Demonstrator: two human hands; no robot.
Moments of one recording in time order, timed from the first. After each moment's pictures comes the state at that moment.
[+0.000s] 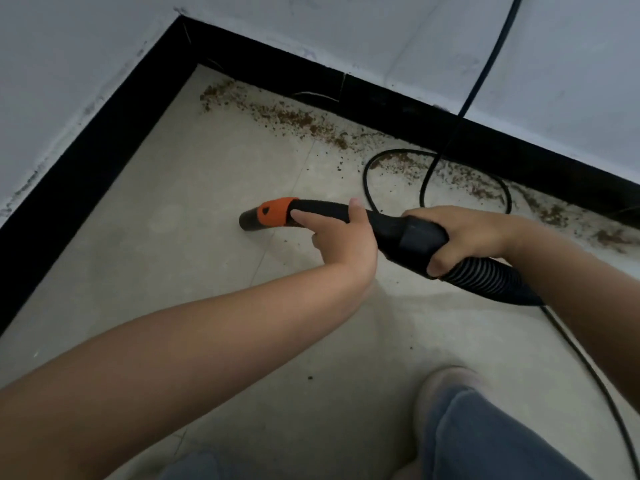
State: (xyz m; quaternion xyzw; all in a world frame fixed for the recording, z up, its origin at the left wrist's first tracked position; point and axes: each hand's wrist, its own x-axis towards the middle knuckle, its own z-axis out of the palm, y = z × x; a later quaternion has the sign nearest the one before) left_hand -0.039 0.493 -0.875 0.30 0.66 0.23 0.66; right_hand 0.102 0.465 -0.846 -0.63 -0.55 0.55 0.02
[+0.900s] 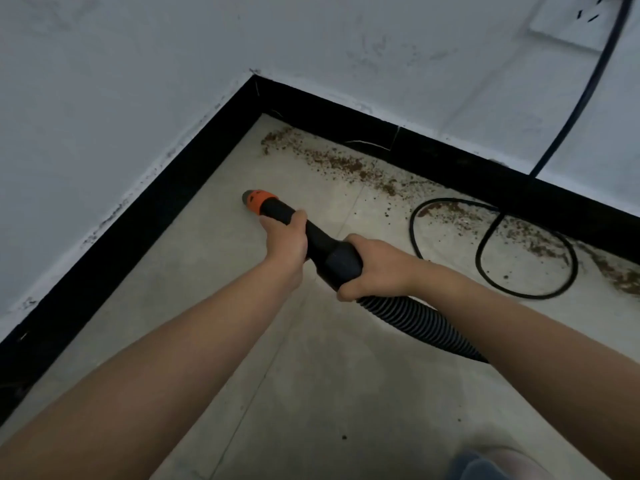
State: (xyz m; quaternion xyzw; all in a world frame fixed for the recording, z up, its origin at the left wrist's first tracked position) left_hand -0.121 0.594 -0.914 0.29 0.66 0.33 0.61; right_hand -0.001 0.544 -0.892 -0.63 -0.61 0.48 0.04
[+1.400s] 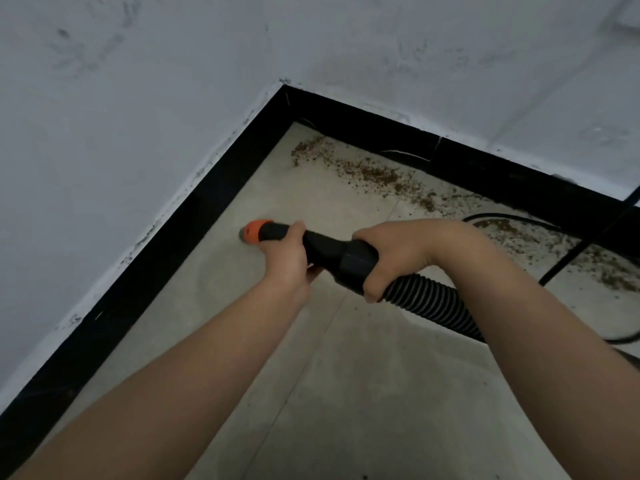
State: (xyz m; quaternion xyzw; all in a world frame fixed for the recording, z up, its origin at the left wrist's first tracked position) left_hand -0.133 0.624 -0.912 0.09 0.66 0.40 0.63; right_hand 0.012 0.620 -0.868 -0.52 -0.64 0.55 -0.11
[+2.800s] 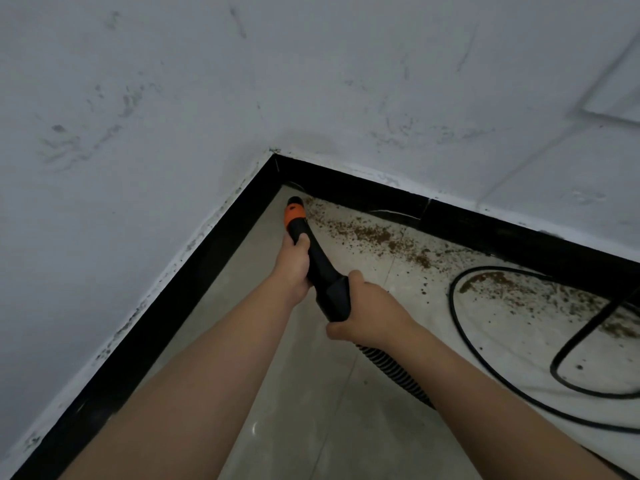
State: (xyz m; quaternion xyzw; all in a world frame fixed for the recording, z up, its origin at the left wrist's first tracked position) left_hand -0.120 0.732 -0.954 0.27 0.60 0.33 0.68; right_hand -0.028 0.634 -0.925 -0.69 -0.60 0.41 0.08
